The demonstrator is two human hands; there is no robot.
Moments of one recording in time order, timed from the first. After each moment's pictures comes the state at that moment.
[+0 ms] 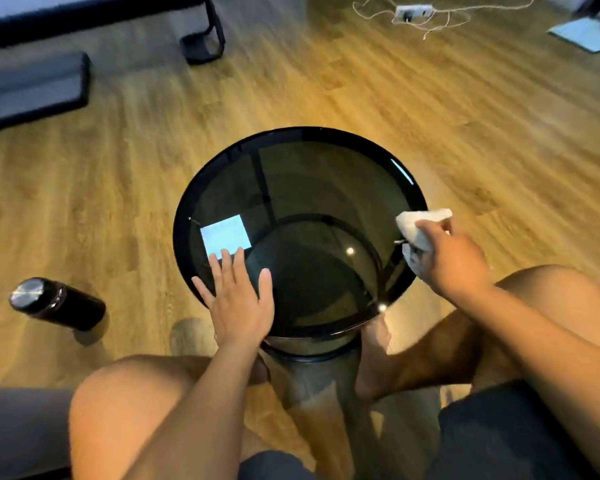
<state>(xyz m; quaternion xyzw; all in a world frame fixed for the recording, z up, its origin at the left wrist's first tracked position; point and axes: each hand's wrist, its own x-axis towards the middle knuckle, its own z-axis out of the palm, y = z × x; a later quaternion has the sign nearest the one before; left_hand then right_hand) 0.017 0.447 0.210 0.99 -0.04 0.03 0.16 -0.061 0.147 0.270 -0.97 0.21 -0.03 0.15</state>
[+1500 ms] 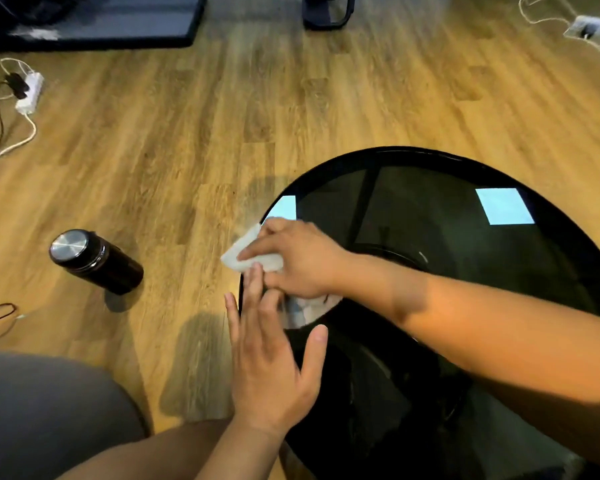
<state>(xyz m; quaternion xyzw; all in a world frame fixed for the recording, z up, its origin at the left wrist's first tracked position) 0.084 0.491 0.201 0.93 -0.02 0.13 0.34 0.226 0.398 0.247 -0.91 -0.32 0.14 0.24</state>
